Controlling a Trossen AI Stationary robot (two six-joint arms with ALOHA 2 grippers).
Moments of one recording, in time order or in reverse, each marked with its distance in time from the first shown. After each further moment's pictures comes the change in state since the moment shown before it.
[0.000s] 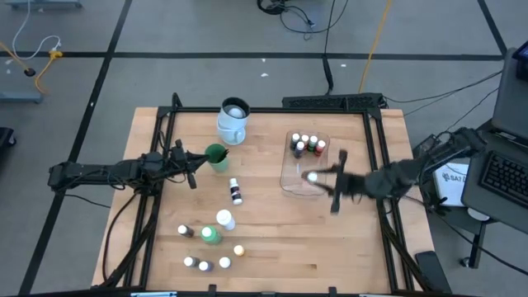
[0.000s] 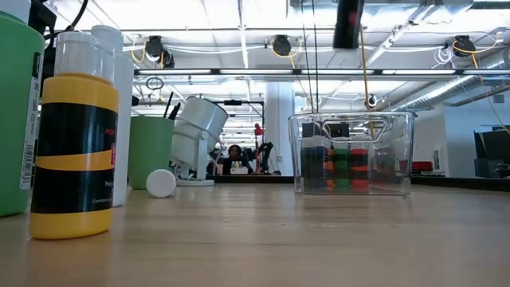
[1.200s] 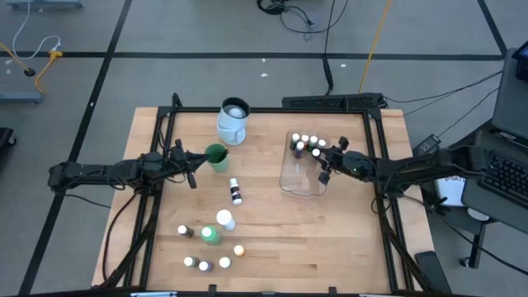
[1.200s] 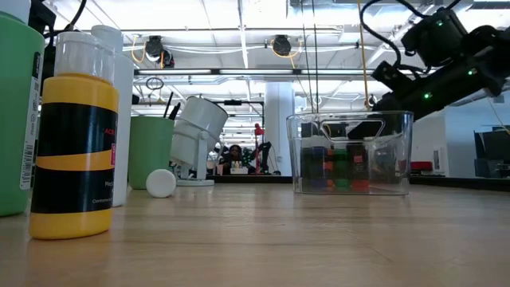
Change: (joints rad) left arm 0.000 0.000 0.000 0.012 -0.005 0.016; right arm -0.596 0.094 -0.550 0.484 -0.219 0.123
